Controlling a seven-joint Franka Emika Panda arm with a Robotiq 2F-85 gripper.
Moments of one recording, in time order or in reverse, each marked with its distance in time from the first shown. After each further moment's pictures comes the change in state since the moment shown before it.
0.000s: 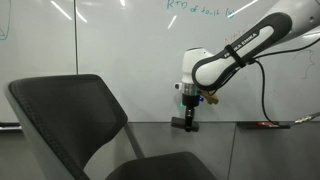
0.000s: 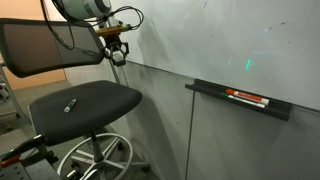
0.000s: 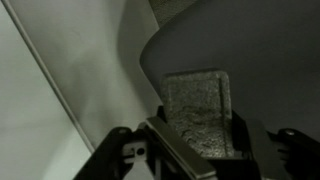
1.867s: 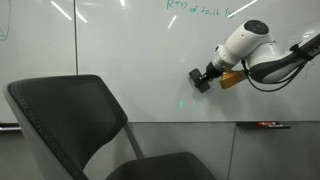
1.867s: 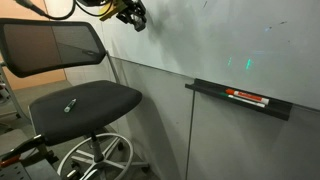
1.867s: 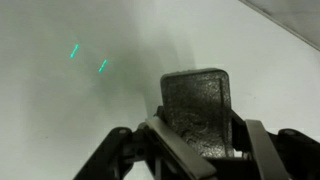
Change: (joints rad) arm -0.047 -0.324 -0.225 -0.225 -1.023 0.624 1.448
